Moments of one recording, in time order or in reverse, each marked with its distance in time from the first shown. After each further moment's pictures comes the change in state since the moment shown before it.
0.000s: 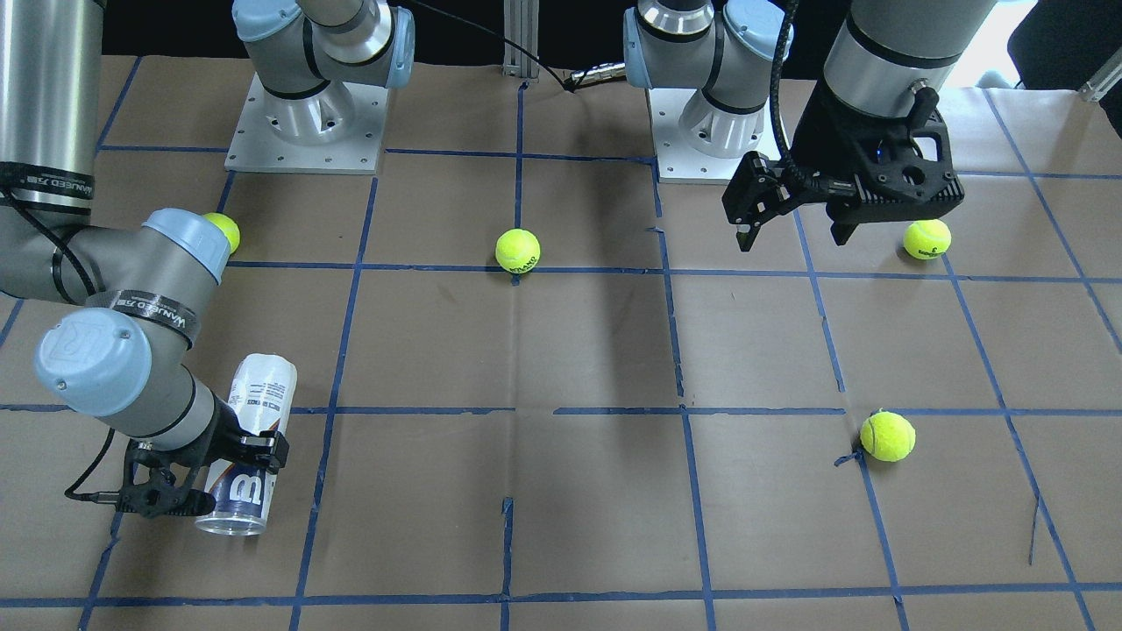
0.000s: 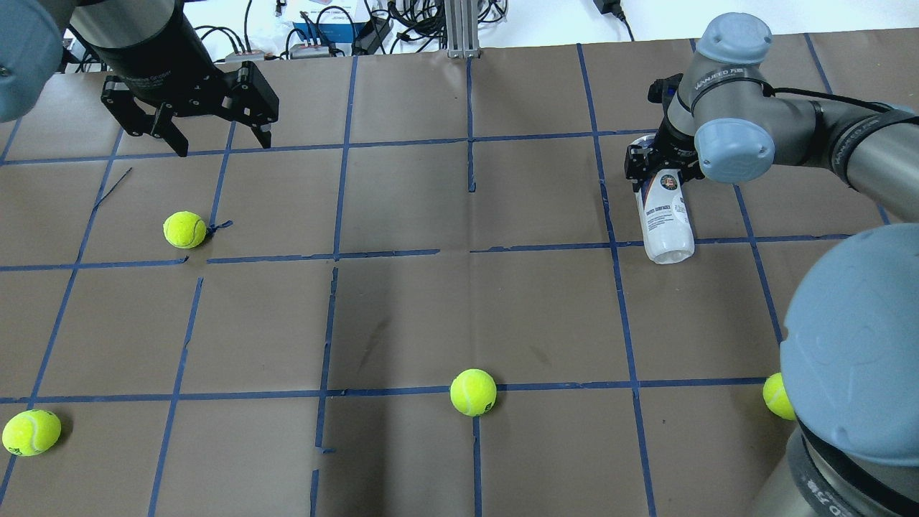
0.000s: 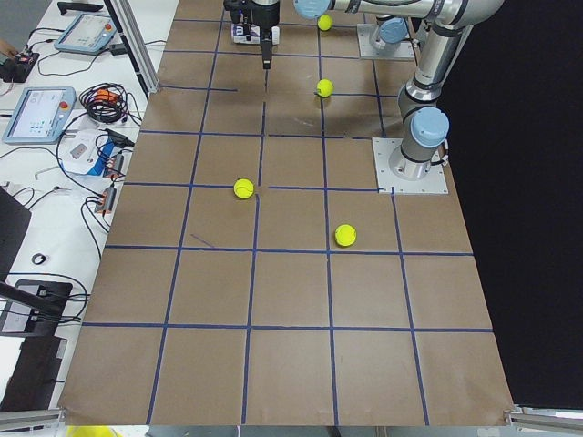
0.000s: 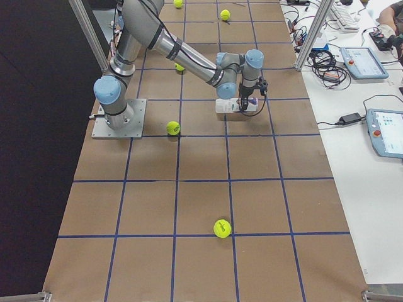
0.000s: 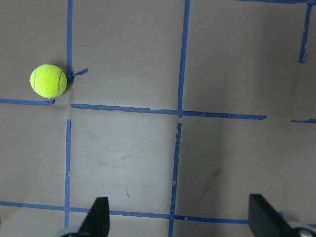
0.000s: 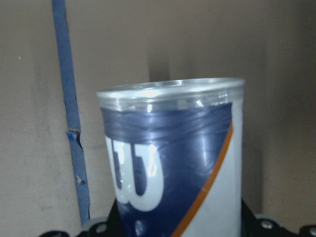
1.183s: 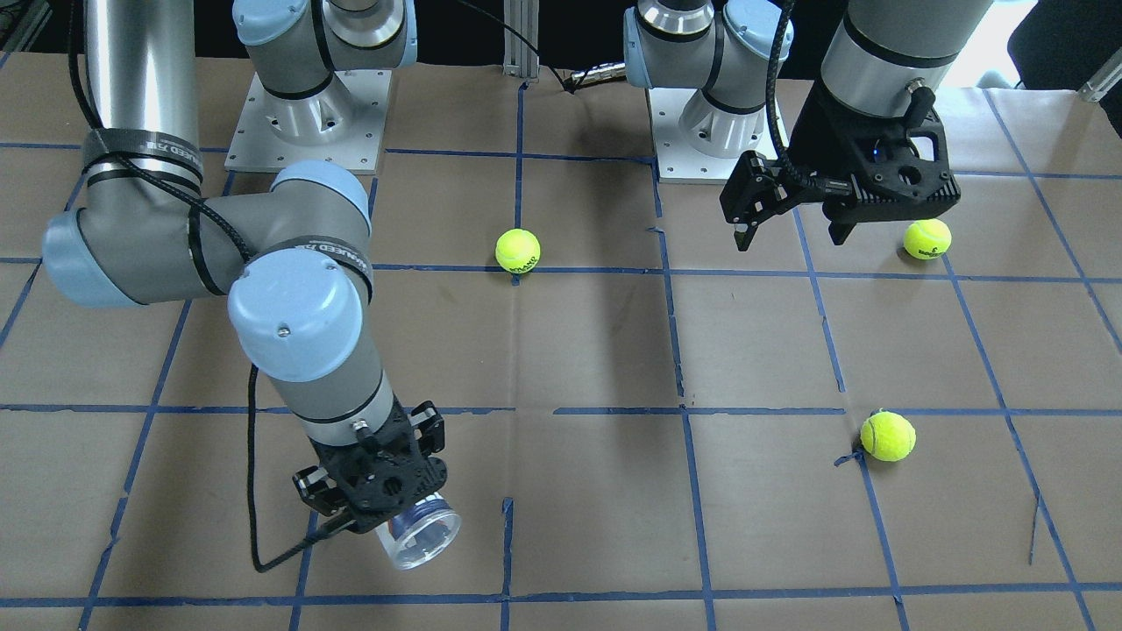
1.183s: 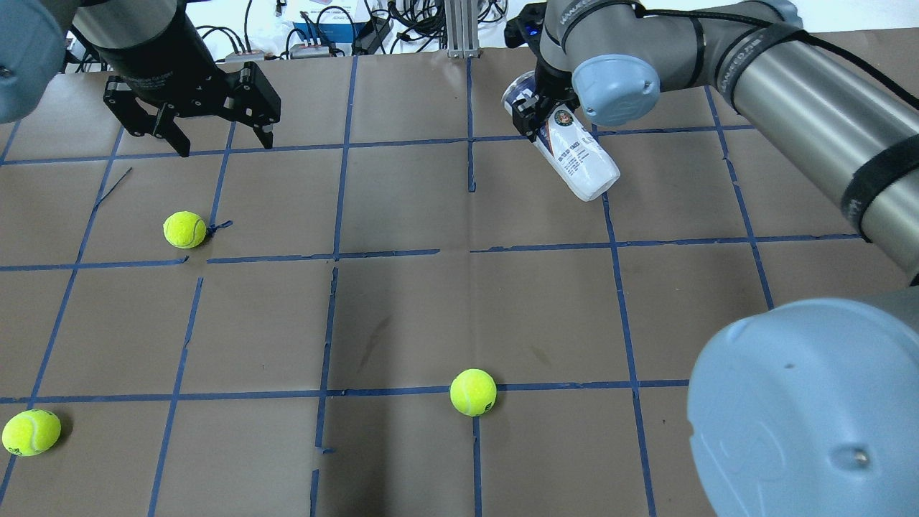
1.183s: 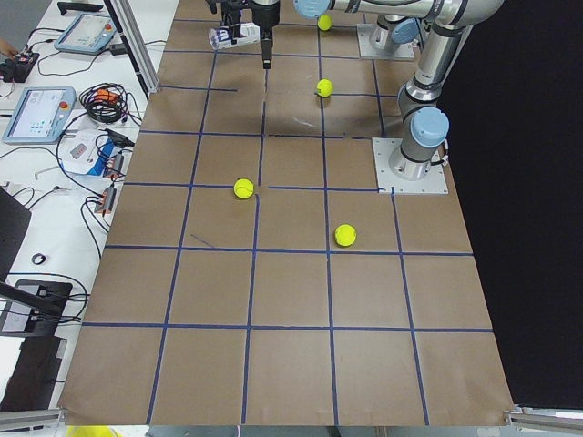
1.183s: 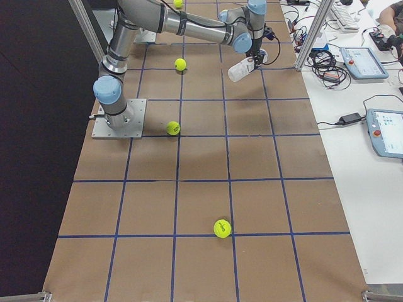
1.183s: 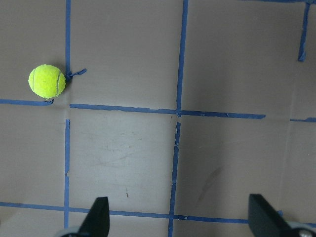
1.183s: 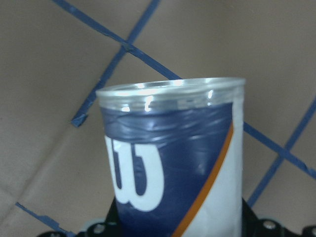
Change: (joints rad) left arm -0.003 0.000 -0.001 0.000 -0.001 0.002; right arm 0.310 0.053 -0.310 0.121 0.000 -0.416
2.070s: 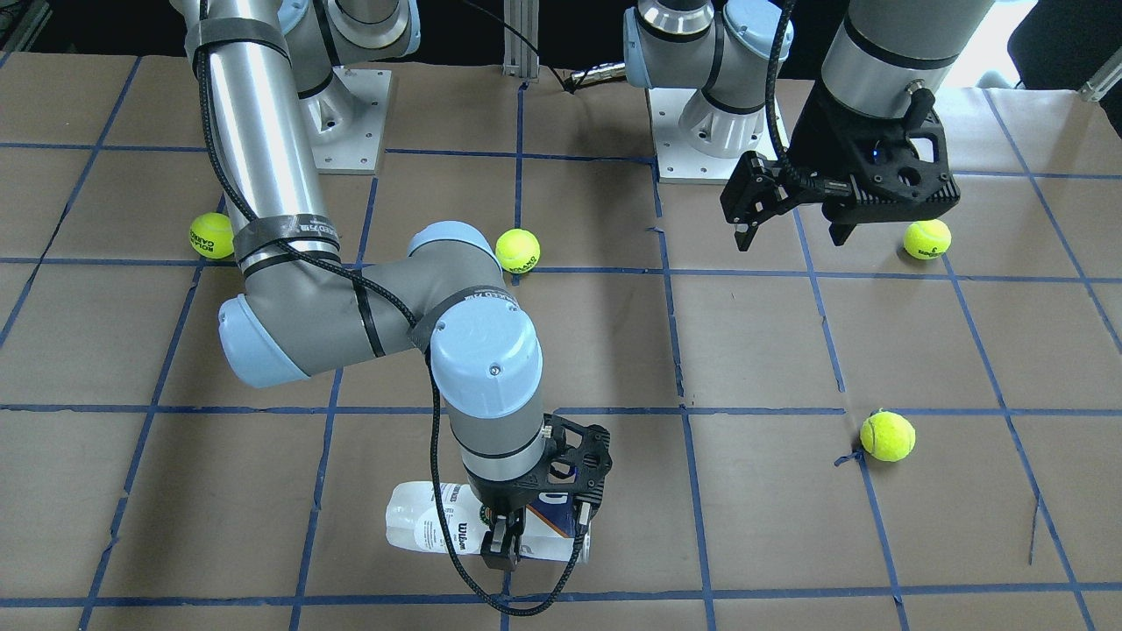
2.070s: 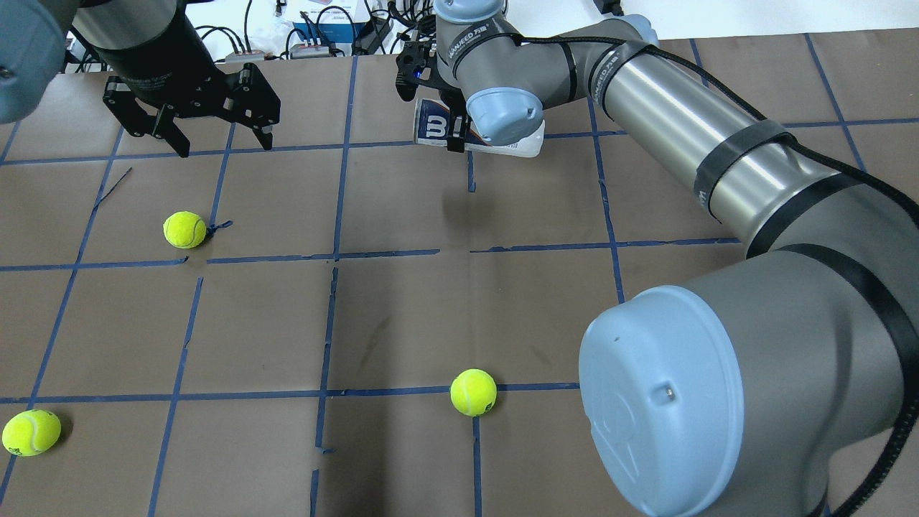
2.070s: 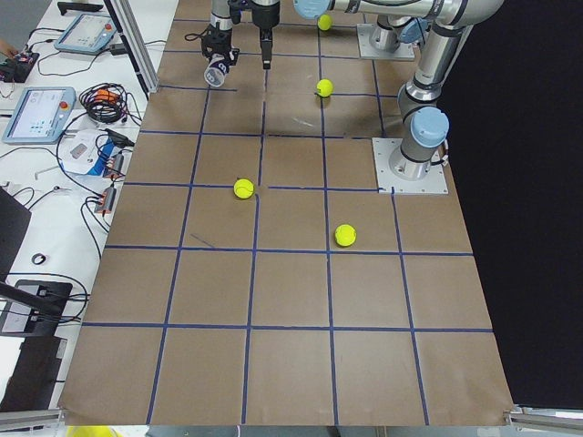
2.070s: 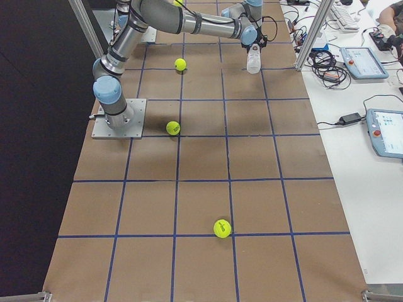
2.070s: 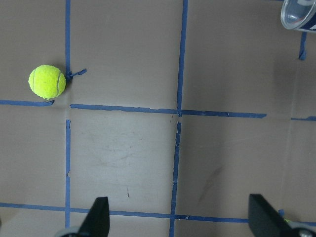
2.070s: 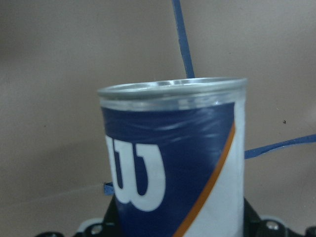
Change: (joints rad) left arm 0.001 0.000 -0.002 0.000 0.001 0.008; right arm 0.142 0.176 -0.159 -0.086 -0.004 -0.598
